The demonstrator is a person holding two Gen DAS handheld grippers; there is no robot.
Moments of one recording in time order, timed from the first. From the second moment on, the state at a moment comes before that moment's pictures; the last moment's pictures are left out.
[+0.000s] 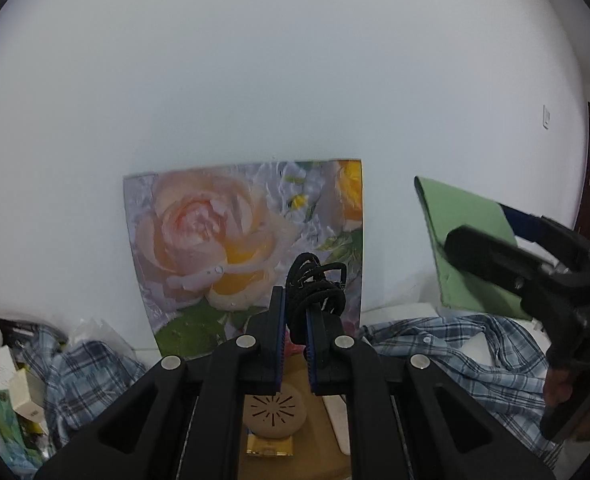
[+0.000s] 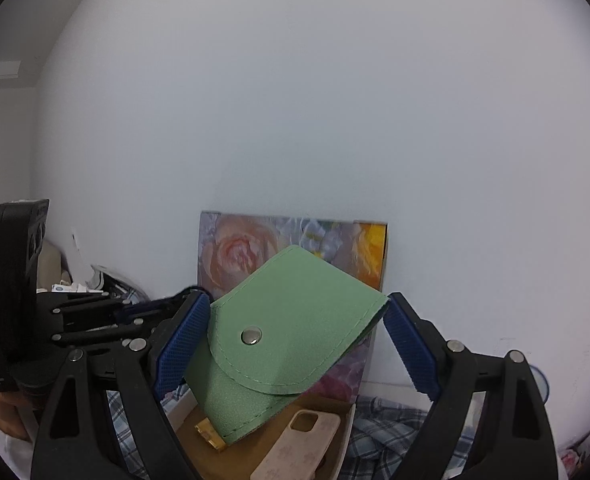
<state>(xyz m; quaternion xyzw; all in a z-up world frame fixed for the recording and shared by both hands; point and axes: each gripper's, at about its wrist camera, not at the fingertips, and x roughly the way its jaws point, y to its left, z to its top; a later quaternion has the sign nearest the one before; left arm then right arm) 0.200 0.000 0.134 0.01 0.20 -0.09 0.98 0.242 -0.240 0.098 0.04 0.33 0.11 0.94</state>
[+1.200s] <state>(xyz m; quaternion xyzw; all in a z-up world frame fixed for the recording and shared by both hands) 0.297 0.001 0.002 -0.05 0.39 -0.13 0.91 0.284 -0.229 -0.048 0.06 0.52 0.12 0.84</state>
